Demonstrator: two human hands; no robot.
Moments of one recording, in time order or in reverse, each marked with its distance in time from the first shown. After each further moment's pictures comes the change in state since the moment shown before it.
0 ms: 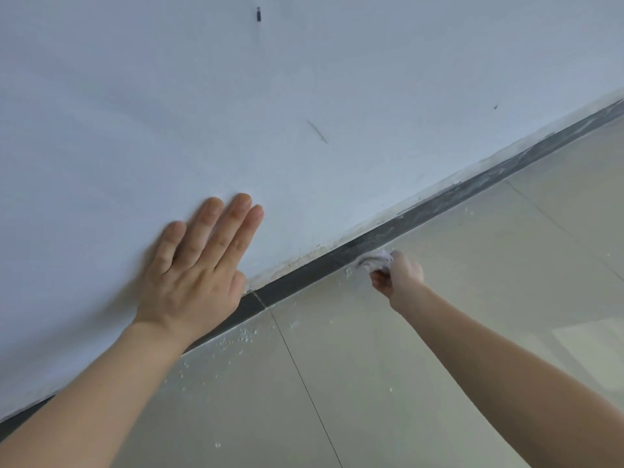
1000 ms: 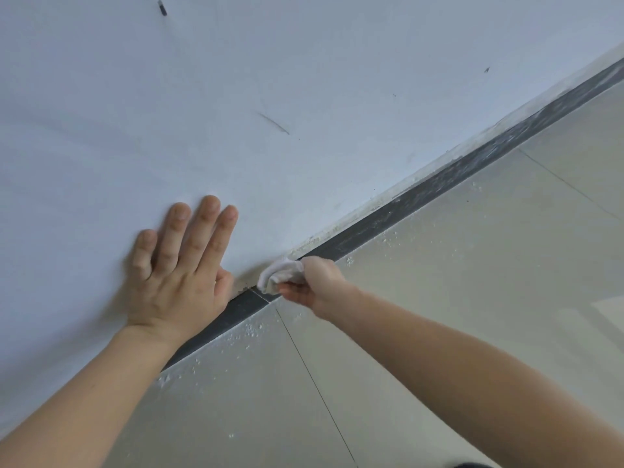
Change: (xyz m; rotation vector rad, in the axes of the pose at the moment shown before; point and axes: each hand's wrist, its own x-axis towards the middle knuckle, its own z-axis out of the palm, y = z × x) left_hand 0.001 0.001 0.003 0.029 0.042 0.015; right_hand -0.047 0.040 0.072 -0.132 -0.556 0.180
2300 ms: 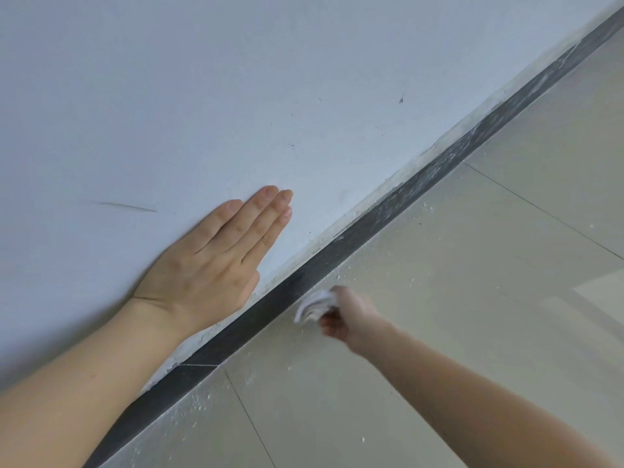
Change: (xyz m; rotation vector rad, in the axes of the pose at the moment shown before) left_hand 0.141 0.065 0.010 -0.018 -0.011 0.524; right_hand -0.005 -0.036 -0.115 -0.044 0.136 -0.086
